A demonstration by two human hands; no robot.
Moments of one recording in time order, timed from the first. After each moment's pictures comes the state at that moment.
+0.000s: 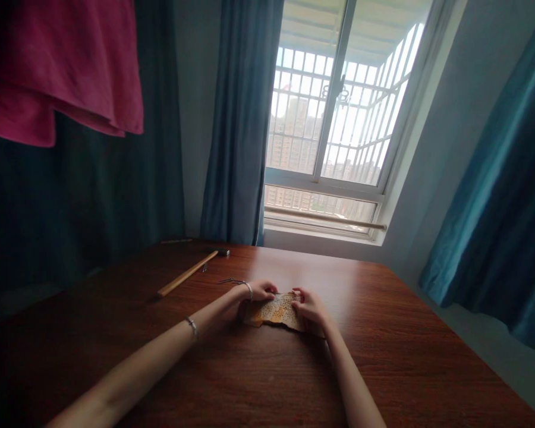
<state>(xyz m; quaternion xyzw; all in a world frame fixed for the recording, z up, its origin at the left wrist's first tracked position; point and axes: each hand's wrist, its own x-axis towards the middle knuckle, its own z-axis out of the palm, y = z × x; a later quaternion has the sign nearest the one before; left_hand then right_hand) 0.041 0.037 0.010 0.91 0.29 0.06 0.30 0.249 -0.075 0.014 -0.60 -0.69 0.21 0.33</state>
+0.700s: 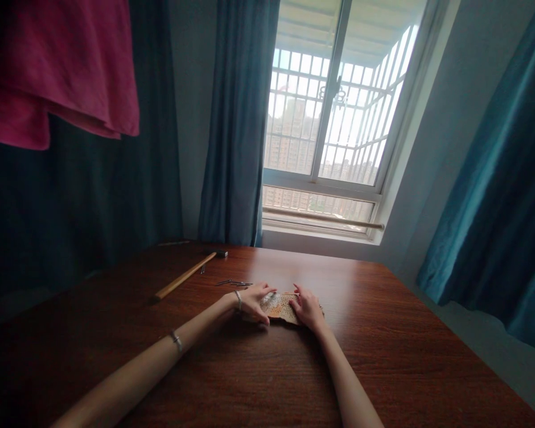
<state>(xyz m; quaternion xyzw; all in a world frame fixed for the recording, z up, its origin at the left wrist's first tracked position) 0.016 0.006 0.023 0.95 0.27 0.07 0.12 0.245 -0.073 -0.005 -0.63 -0.71 0.07 0.30</state>
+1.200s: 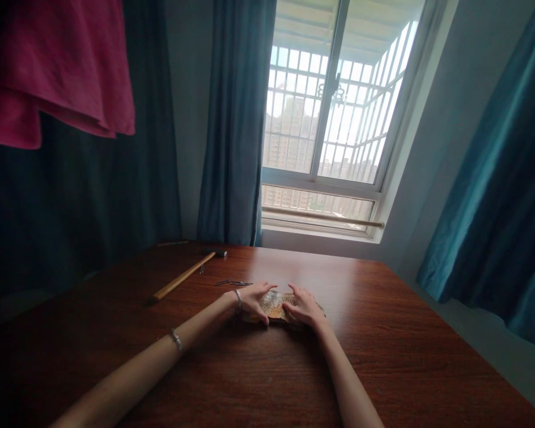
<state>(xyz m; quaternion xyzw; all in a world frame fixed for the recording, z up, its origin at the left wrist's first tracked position) 0.019 0.000 0.035 0.95 0.25 0.07 0.14 0.239 -0.075 0.010 -0.60 -0.75 0.10 0.25</state>
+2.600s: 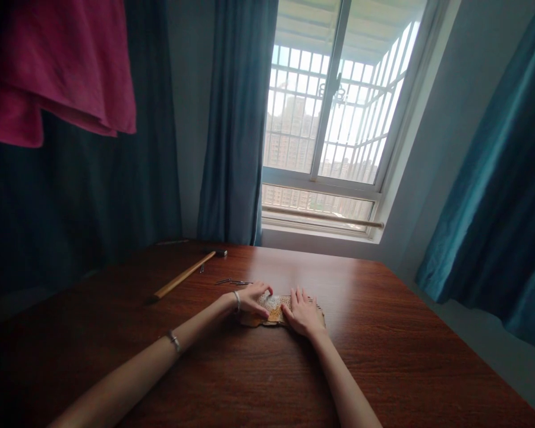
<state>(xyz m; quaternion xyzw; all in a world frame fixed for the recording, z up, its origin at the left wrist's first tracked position) 0.015 0.000 0.028 0.93 0.33 0.04 0.15 0.223 -0.095 0.000 -0.68 -0.73 0.04 0.12</state>
